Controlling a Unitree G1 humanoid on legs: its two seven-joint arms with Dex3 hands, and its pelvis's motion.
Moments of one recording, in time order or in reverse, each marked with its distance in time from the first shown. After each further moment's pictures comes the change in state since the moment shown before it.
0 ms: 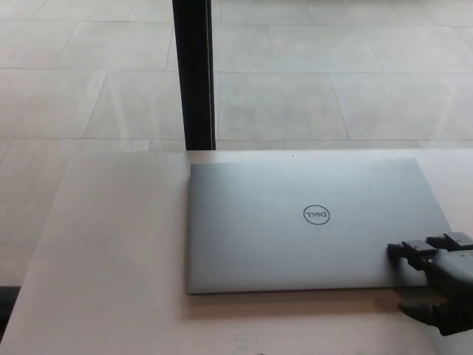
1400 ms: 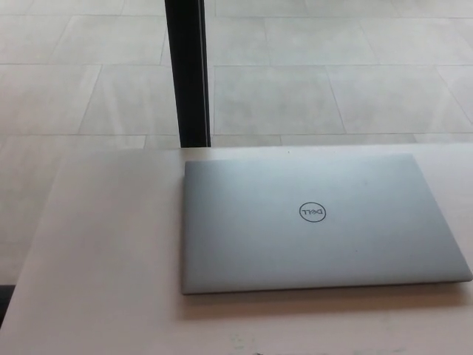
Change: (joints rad) left_arm -0.006 -0.003 0.001 0.001 -0.002 0.000 0.000; right_arm 0.459 -0.161 -1.201 0.002 0.372 -0.007 0.134
